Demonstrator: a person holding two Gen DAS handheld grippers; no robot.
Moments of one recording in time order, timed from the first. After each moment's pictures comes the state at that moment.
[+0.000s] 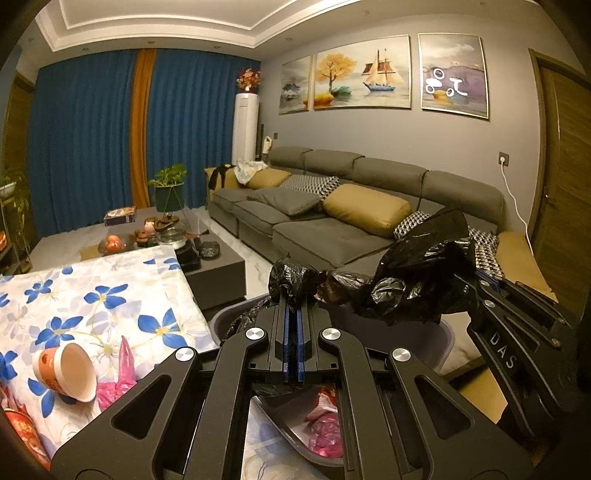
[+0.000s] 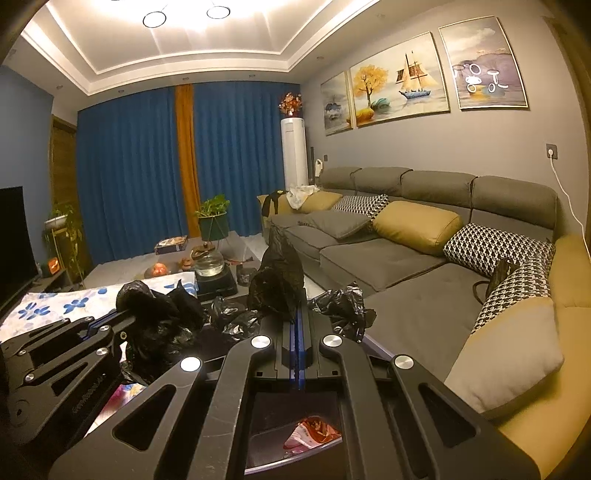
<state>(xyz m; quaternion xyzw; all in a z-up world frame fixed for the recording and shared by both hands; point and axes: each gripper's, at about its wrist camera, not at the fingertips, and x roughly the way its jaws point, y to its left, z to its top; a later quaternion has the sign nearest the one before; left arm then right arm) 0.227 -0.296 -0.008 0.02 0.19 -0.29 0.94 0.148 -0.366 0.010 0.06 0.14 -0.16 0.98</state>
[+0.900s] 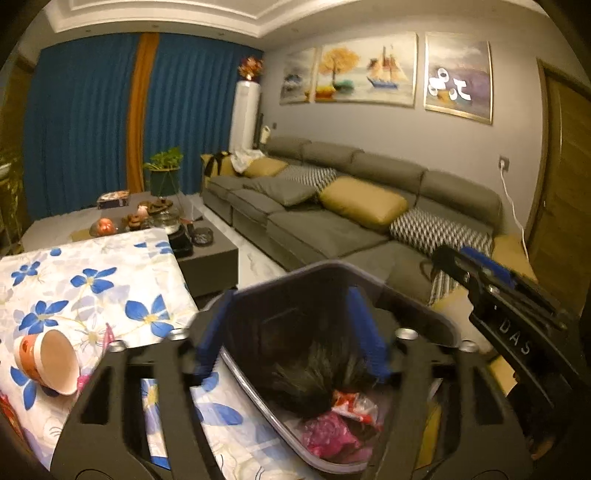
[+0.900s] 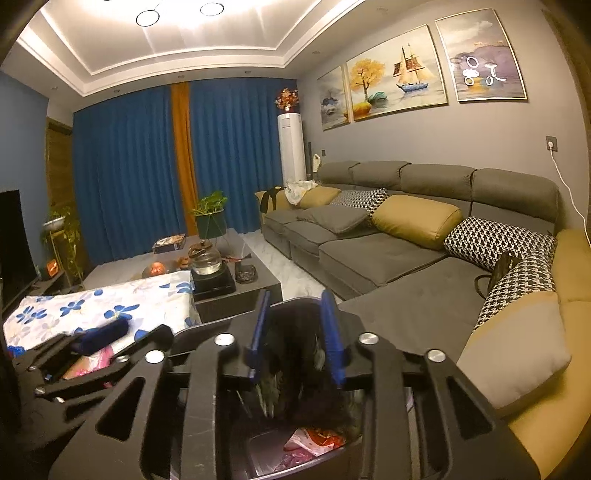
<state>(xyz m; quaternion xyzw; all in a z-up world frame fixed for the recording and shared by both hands) 0.250 -0.283 -0.021 -0.01 0.21 -0.30 0.93 0.158 -0.374 0.012 0.07 0.14 -0.17 0.97</state>
